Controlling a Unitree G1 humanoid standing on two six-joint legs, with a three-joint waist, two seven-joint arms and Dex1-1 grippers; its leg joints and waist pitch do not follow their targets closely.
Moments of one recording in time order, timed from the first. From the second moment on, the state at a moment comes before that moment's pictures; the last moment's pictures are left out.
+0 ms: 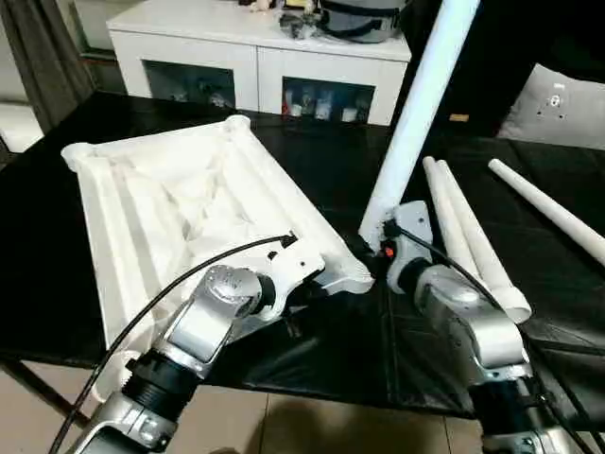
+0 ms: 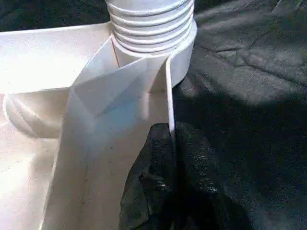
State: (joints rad) left arm -0.45 0.25 -0.40 0.14 0.10 0.57 -0.80; right arm -0.35 -0.14 0.09 0.12 0.18 0.50 0.31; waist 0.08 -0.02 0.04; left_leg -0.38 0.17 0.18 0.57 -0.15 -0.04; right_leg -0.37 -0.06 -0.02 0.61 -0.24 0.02
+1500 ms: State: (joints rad) left arm -0.51 0.44 -0.47 0.33 0.04 0.05 -1.18; right arm -0.23 -0.51 0.12 0.14 0.35 0.30 1.08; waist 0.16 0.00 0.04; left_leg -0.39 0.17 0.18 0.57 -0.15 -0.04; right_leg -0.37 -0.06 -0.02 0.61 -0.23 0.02
